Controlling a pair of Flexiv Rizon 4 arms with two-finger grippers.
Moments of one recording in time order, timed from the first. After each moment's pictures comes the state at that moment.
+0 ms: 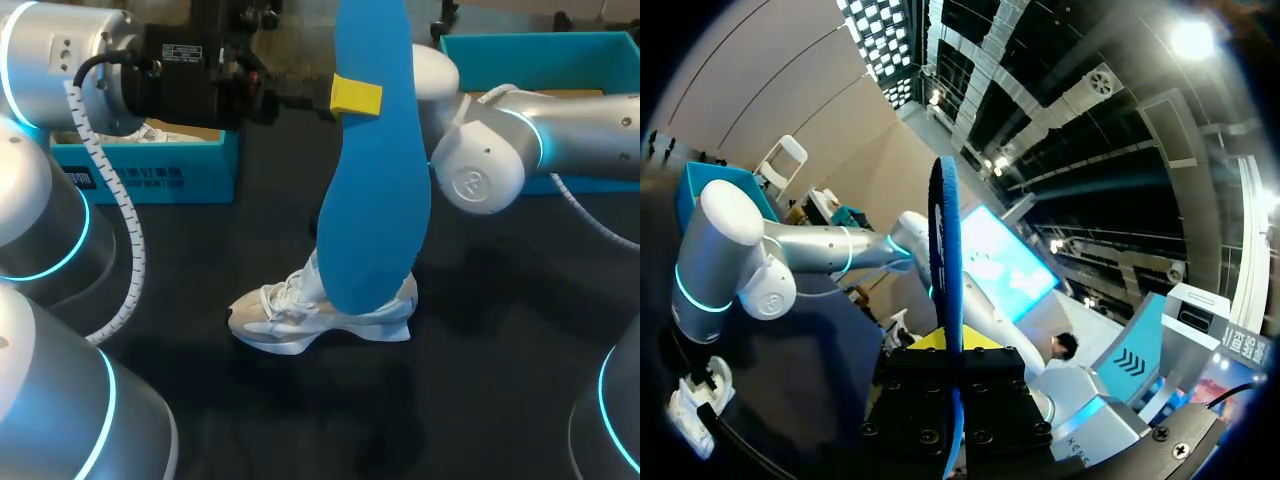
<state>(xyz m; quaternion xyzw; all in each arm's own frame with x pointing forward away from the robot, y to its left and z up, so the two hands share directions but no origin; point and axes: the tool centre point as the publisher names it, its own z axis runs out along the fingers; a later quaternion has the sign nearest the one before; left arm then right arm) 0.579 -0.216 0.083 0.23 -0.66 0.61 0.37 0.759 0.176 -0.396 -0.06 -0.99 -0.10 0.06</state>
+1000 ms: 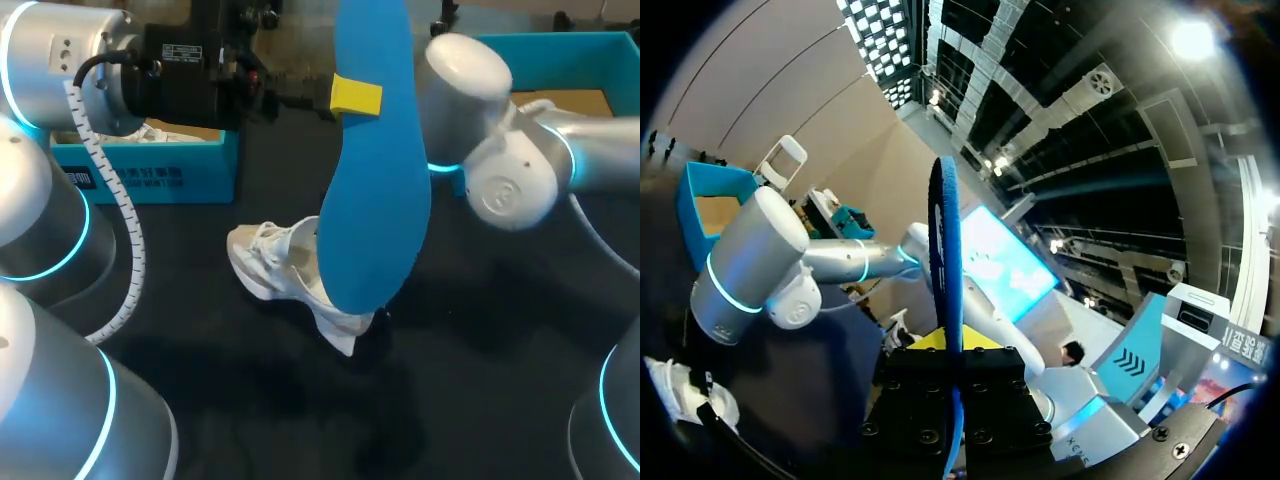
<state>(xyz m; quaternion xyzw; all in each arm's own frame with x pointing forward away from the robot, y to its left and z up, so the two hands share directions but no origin) 0.579 -0.216 0.083 0.23 -0.66 0.61 0.37 0.737 0.193 -0.359 -0.39 -0.90 -0.17 0.09</state>
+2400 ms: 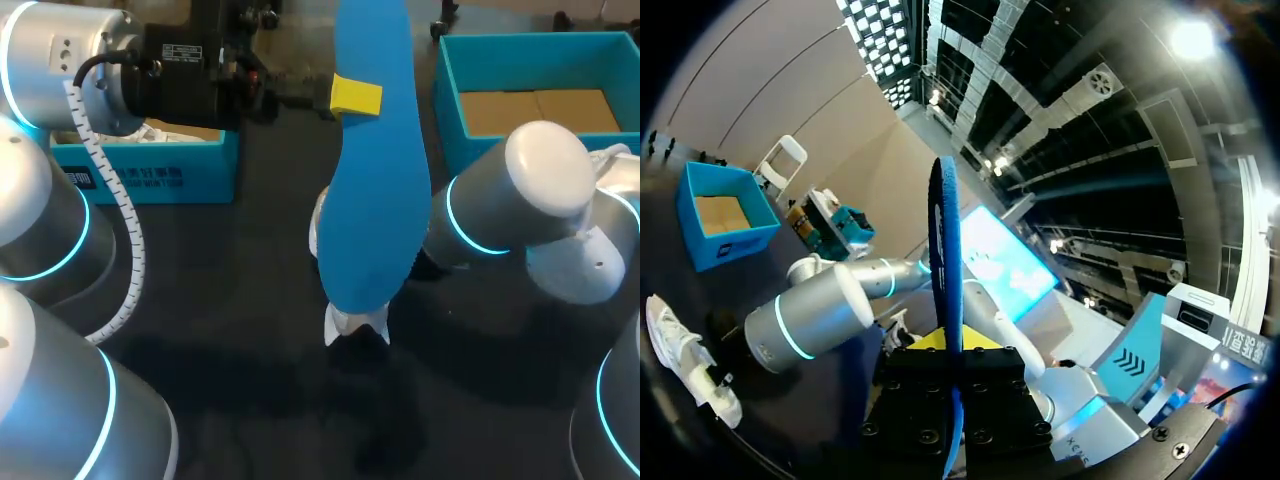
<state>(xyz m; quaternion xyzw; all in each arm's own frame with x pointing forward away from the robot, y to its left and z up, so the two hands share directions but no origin) 0.579 -0.216 0.083 0.23 -0.66 0.61 0.37 0.727 0.148 -0.364 -0.68 -0.69 -0.24 0.03</state>
